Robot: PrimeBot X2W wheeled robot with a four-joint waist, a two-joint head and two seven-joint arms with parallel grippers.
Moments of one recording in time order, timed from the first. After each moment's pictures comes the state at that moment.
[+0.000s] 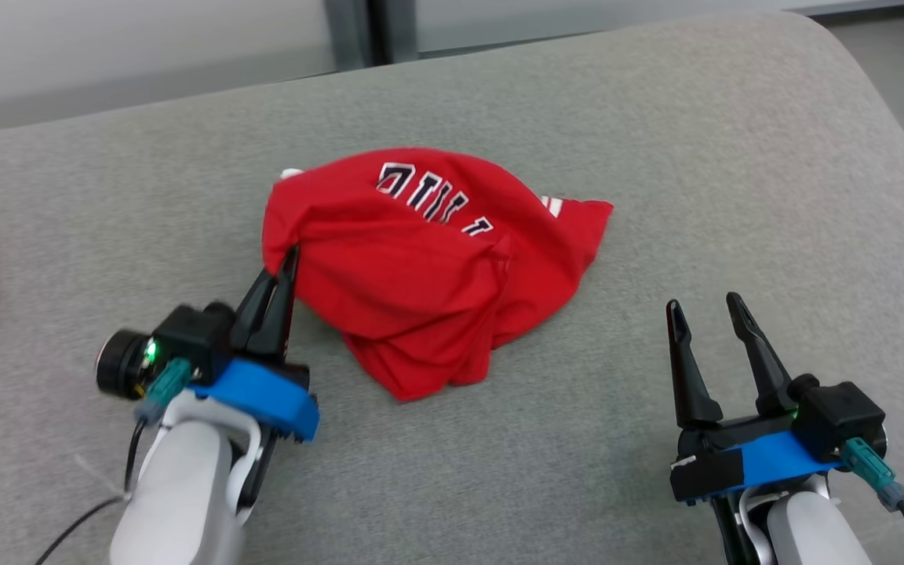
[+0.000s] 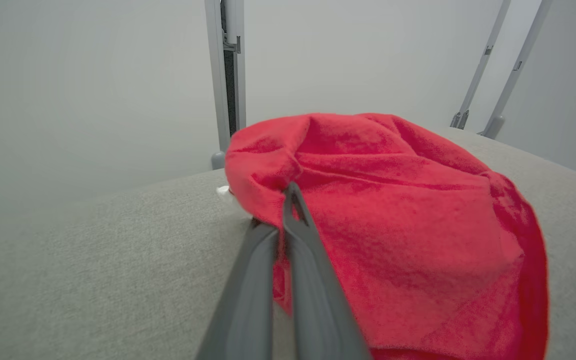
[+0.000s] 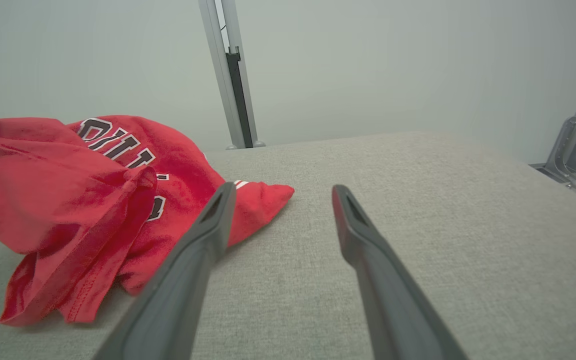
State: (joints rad) left arm -0.52 0.07 -0.20 0.53 -0.12 -0.13 -0.26; right arm -0.20 -0.05 0.07 0.21 0.12 0.13 -0.26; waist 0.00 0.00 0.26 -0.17
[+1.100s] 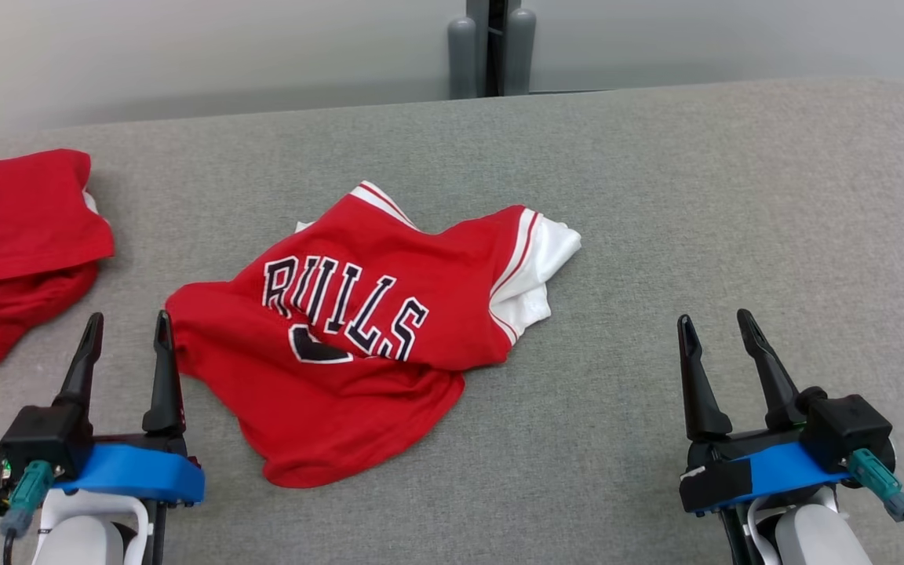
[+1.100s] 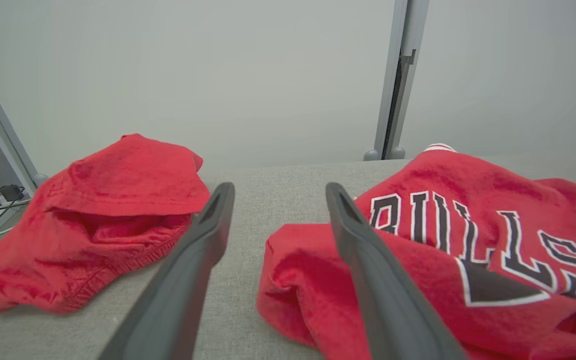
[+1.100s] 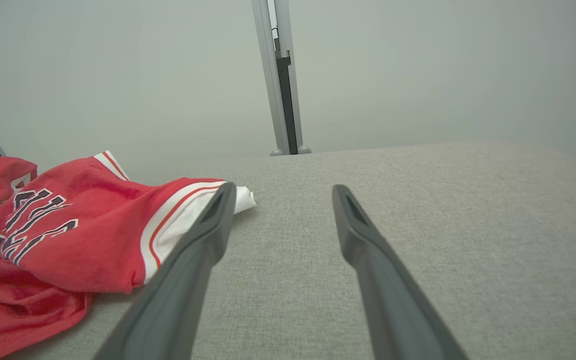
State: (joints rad) left arm -0.27 0.14 0.04 0.34 -0.13 -0.05 -0.26; right arm -0.18 -0.05 0.04 0.22 0.12 0.13 -0.26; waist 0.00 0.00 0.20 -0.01
